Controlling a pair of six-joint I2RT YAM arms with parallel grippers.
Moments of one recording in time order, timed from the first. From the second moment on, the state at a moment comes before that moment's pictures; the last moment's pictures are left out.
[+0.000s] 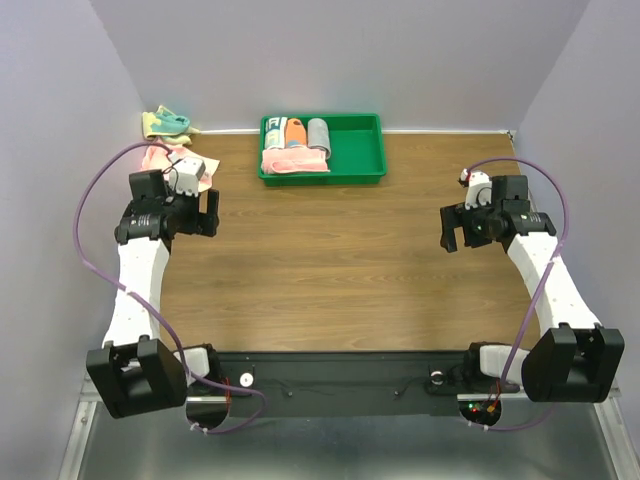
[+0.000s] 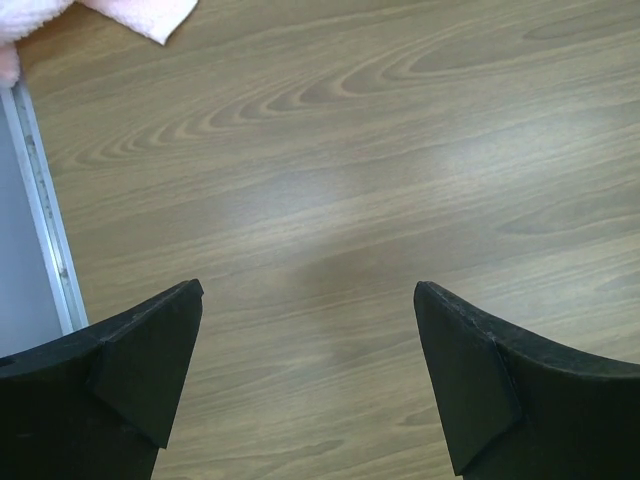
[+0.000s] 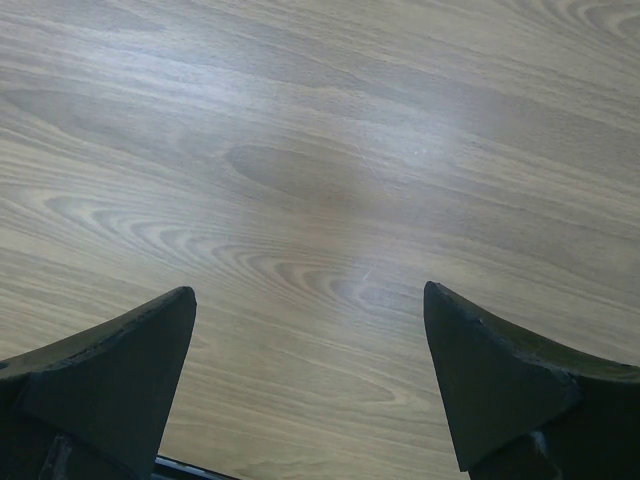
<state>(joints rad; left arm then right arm) 0.16 1.16 1.05 -0.61 0.29 0.28 -0.04 1.21 1.02 -0.73 -0.25 -0.23</state>
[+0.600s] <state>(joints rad) 0.16 1.88 1.68 -0.62 0.16 0.29 -0.04 1.29 1.02 -0.72 -0.27 -0.23</state>
